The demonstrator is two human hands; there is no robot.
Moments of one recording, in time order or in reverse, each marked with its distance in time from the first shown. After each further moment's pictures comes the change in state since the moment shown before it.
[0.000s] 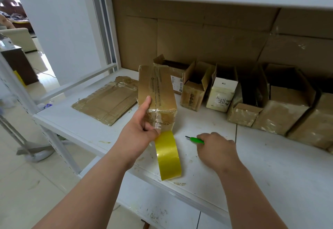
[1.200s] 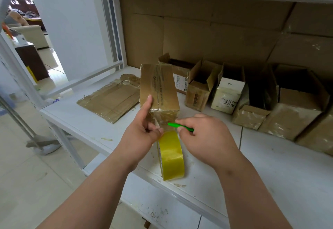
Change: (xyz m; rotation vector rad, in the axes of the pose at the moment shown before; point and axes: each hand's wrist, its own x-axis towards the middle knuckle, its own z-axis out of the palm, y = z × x) left_hand -0.001 -0.008 0.009 -0.051 0.033 0.074; right_hand -0.017 -0.036 -0.049 0.277 0.195 -0.370
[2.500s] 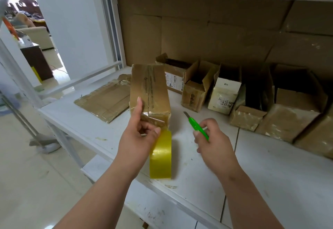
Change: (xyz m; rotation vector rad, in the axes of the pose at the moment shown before) left_hand -0.013 -0.001 0.030 0.061 0.229 0.023; right_hand -0.009 0.070 0.034 0.458 0.095 0.246
